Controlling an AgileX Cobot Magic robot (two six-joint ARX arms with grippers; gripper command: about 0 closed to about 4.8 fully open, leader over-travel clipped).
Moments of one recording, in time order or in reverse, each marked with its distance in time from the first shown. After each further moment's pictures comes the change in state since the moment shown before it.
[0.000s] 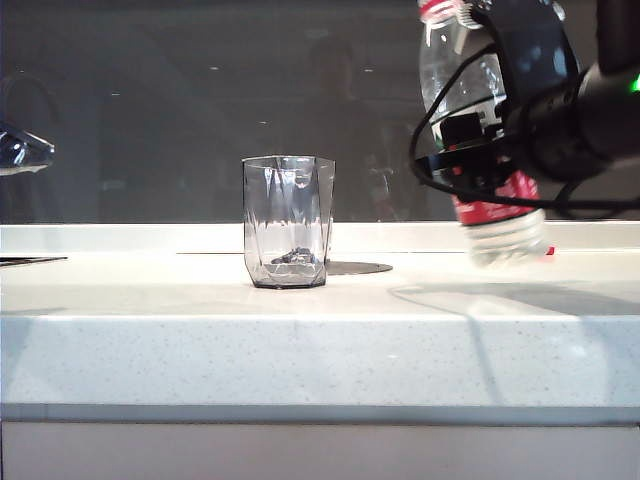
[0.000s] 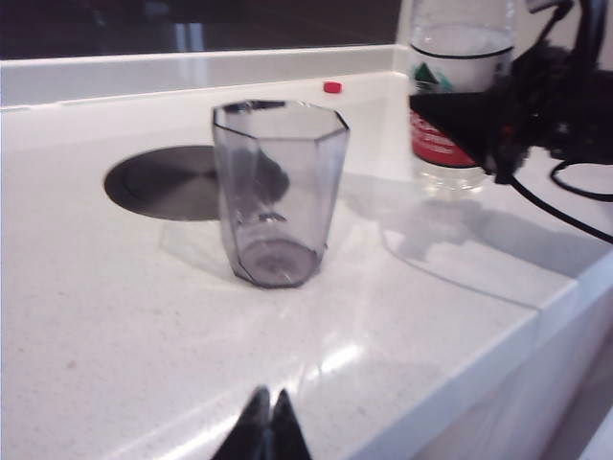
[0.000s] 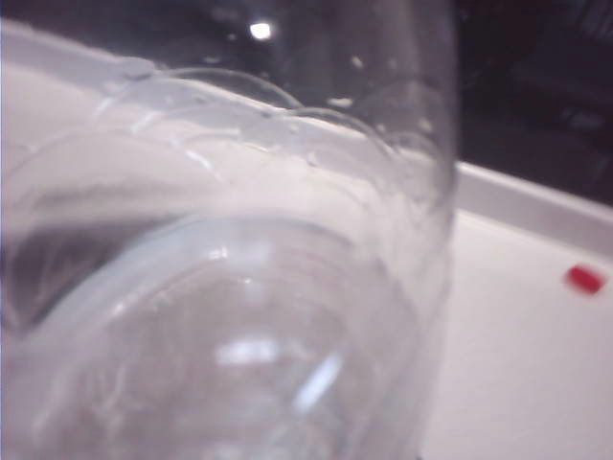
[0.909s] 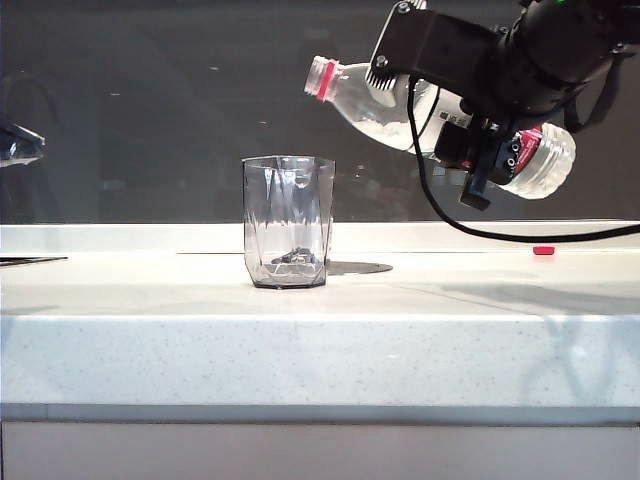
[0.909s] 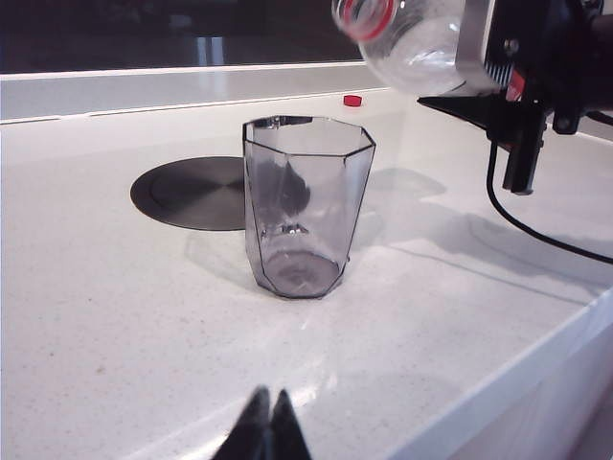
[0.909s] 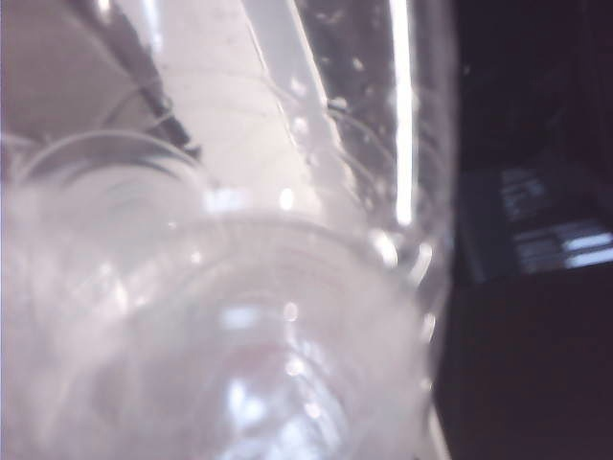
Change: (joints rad) left arm 0.035 -0.016 0.000 0.001 0.000 0.000; right arm 0.020 -0.089 0.247 -0.507 0.084 -0.836
